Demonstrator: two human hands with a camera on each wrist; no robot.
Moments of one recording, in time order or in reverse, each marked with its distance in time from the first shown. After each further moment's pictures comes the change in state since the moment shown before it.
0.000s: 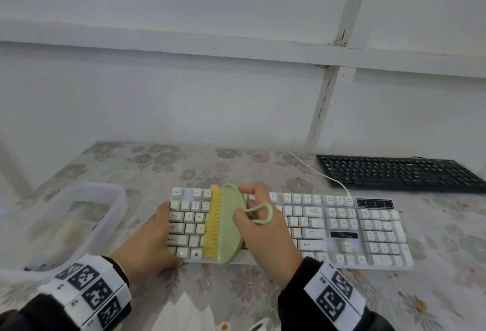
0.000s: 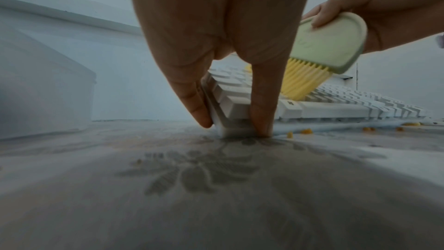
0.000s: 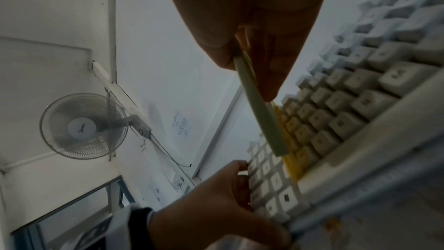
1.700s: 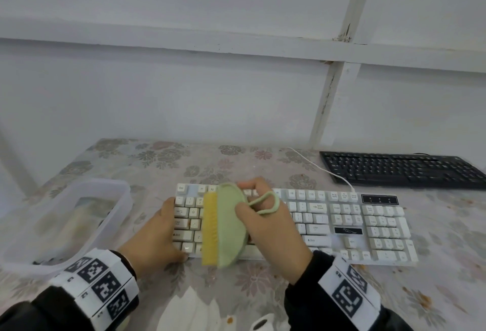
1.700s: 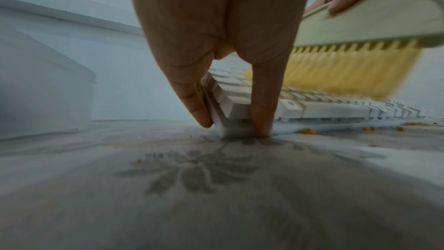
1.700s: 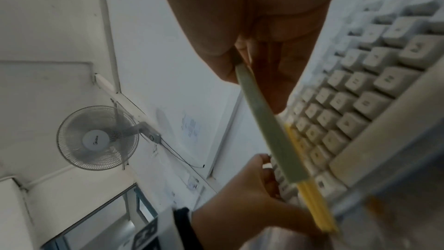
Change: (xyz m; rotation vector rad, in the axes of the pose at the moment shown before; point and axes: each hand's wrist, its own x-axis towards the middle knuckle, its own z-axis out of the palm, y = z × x) left_hand 0.001 -0.006 0.002 0.025 0.005 0.004; right_hand -0.002 -0.011 -0.001 0.053 -0.048 0.000
